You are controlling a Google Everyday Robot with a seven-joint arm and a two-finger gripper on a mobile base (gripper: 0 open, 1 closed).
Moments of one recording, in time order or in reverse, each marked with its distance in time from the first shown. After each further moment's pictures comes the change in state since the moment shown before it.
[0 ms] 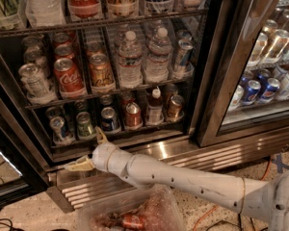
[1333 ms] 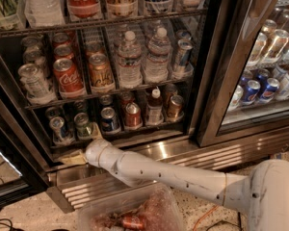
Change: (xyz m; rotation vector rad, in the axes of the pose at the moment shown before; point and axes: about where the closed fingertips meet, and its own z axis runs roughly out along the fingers) arm 0.009 -0.012 0.043 0.048 -0.015 0.026
